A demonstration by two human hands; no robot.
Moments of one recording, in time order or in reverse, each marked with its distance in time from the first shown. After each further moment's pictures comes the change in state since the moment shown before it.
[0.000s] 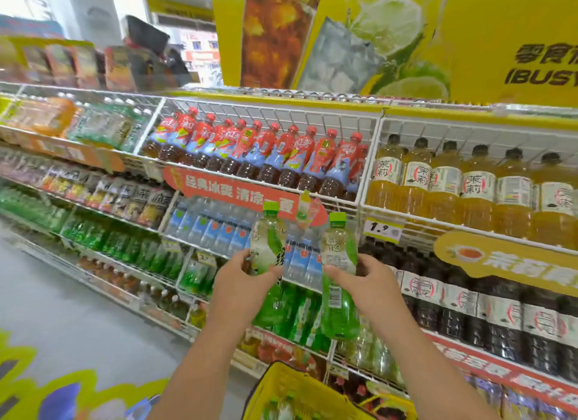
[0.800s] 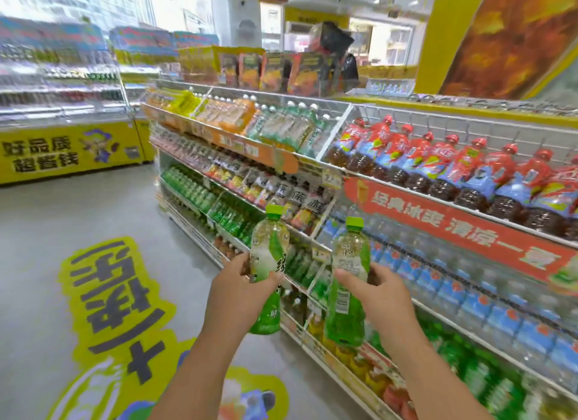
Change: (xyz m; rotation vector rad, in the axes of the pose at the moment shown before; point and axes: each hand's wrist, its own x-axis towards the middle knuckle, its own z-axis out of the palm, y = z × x) left_hand 0.107 -0.170 -0.372 0.014 0.350 -0.145; right_hand 0.008 -0.108 0.420 0.128 -0.279 -0.031
